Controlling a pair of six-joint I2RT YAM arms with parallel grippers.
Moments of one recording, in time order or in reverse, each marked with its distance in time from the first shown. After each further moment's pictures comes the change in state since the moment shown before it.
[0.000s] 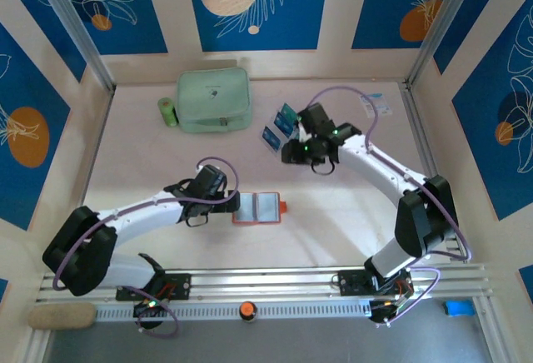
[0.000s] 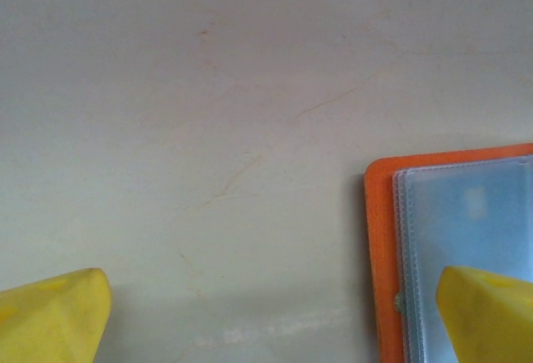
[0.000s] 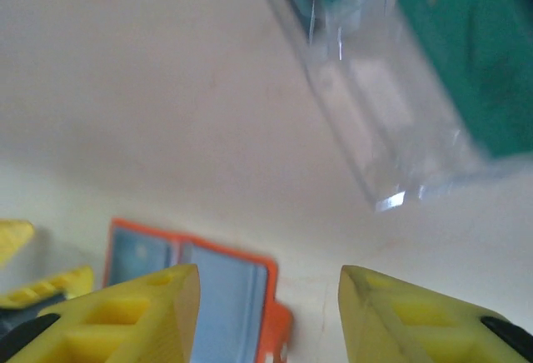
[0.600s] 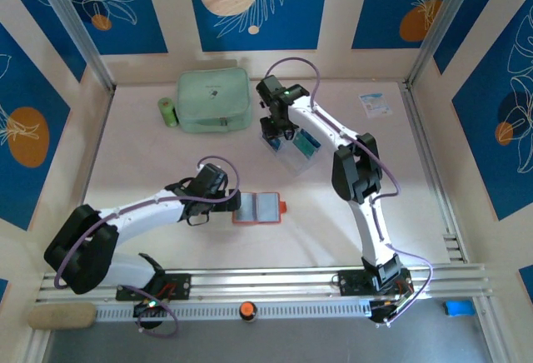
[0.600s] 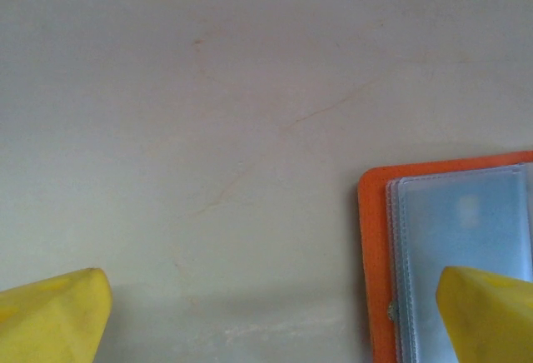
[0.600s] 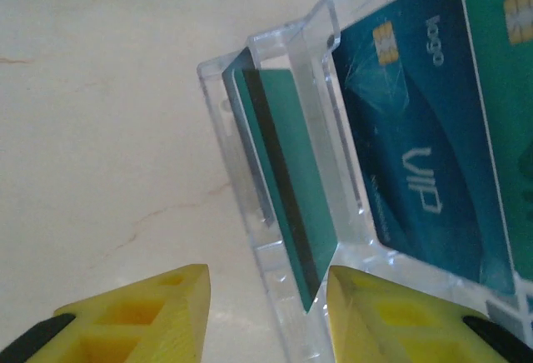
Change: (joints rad) left arm 0.000 0.011 0.010 0.001 0.000 0.000; right arm 0.059 0.672 0.810 -0.366 0.261 -0.268
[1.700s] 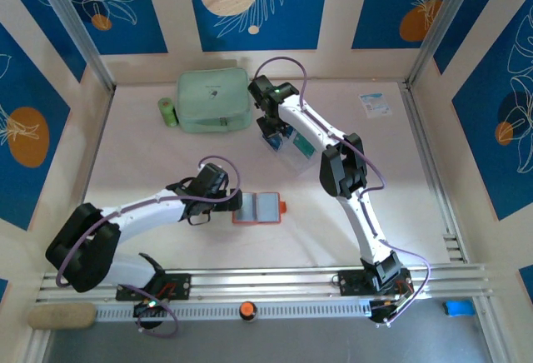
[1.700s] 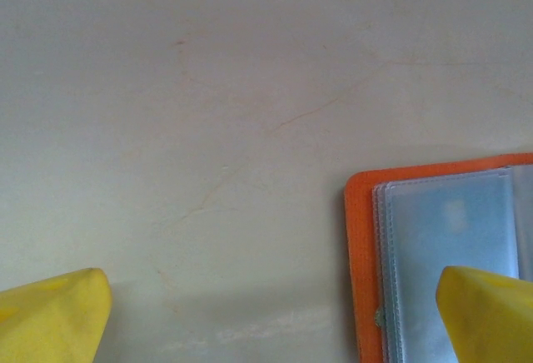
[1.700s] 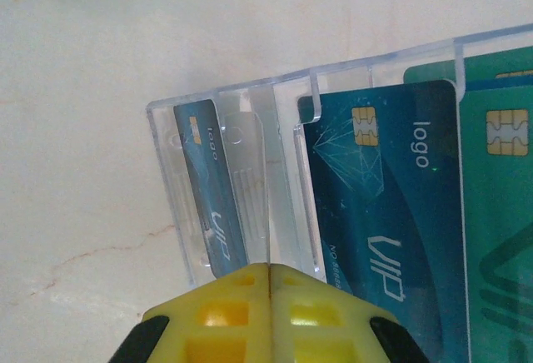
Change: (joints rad) left arm 0.000 0.013 0.000 0.023 0.019 -0.007; right arm 0.014 0.155 0.213 -0.097 0.128 -0.124
